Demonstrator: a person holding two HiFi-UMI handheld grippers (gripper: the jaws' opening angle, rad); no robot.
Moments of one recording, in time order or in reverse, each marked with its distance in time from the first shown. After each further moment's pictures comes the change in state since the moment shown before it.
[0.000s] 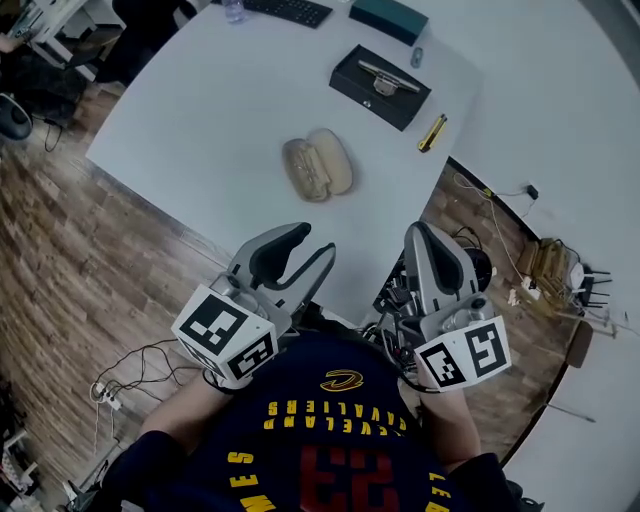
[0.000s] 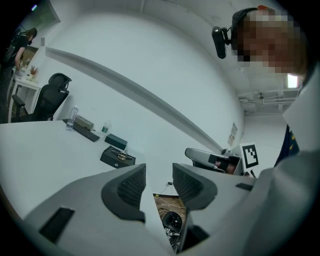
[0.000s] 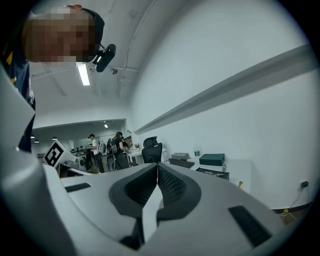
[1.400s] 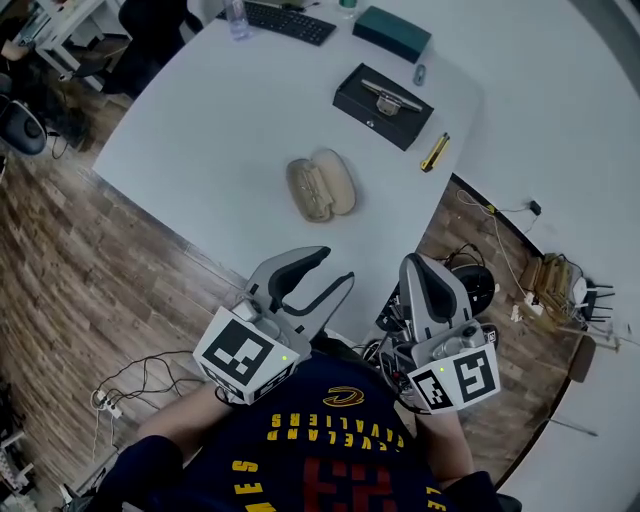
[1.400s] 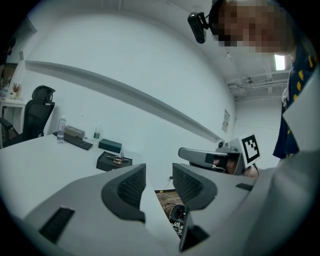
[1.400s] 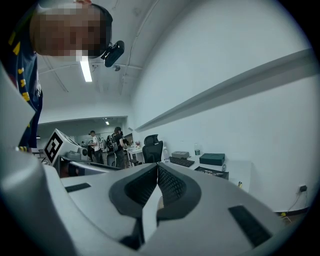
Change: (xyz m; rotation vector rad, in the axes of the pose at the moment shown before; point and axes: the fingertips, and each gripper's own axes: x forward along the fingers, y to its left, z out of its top) left arm 0.020 -0.023 0.001 0.173 0.050 -0.048; right arm -0.004 -0.001 -0.009 -0.037 0.022 0.005
